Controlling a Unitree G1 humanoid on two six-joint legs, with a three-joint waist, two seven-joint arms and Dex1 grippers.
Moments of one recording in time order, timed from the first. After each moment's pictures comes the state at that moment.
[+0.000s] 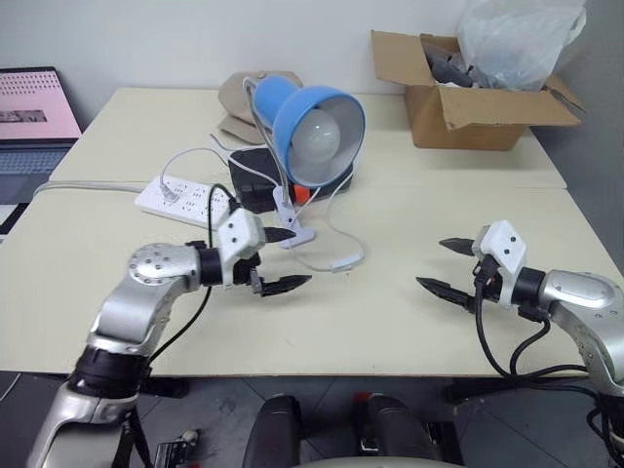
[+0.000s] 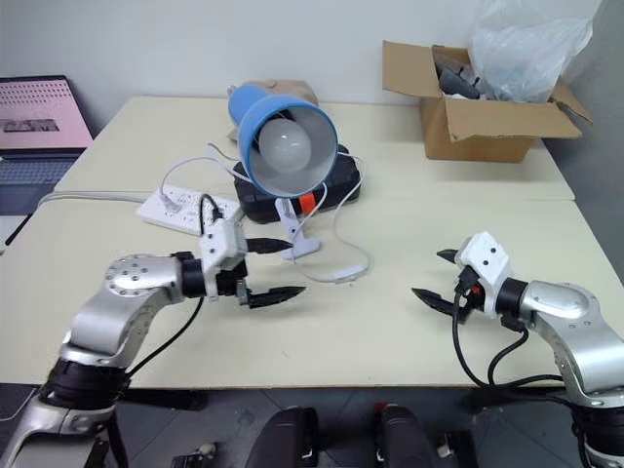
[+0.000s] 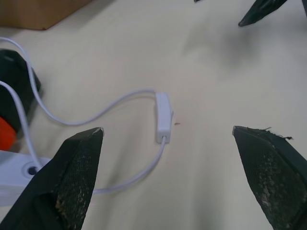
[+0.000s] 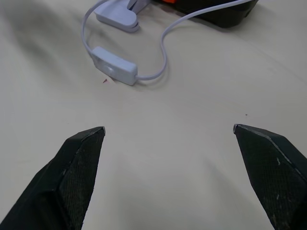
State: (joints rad) left arm -0.42 0.67 -0.16 -0.04 -0.29 0.28 -1.06; right arm -0.13 -0.77 -0.09 -0.45 0.37 0.63 0.81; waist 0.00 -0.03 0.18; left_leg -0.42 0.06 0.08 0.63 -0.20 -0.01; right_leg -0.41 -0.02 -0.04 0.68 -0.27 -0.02
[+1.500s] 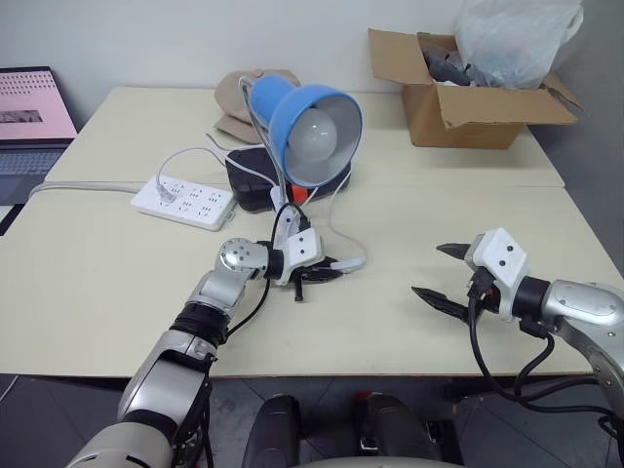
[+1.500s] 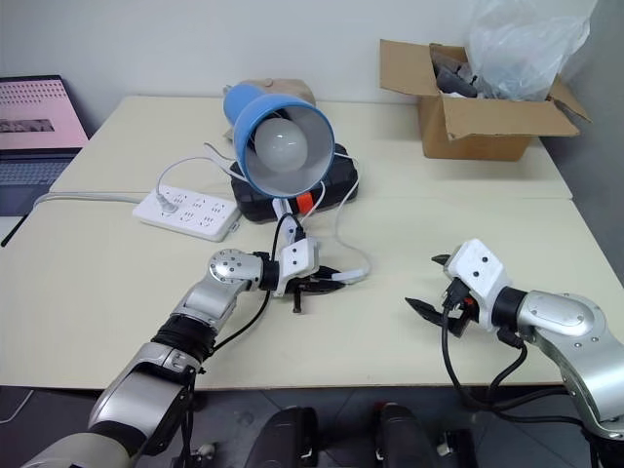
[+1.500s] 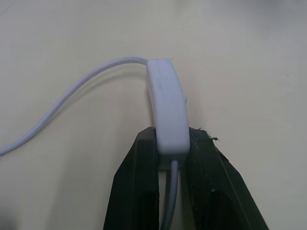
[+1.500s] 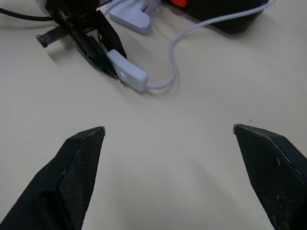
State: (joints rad) left arm -0.67 0.41 -0.30 0.52 -0.03 -0.10 -1.16; right arm -0.09 -0.82 -0.09 -0.67 0.40 0.70 0.75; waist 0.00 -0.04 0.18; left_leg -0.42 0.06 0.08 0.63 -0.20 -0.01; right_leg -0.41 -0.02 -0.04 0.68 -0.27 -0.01
